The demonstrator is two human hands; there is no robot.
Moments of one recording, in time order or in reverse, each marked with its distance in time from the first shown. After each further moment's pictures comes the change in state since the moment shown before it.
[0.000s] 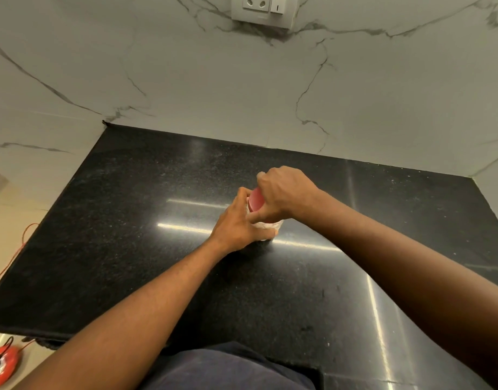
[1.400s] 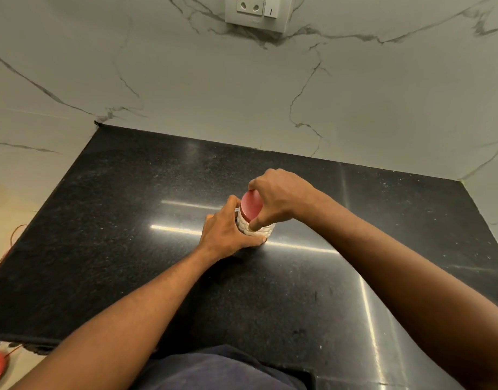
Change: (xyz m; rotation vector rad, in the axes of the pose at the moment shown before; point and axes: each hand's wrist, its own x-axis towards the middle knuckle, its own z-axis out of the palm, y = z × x) left_hand -0.006 -0.017 -0.002 0.127 0.063 0.046; right_hand 0.001 0.012 0.003 0.150 -0.049 -0.065
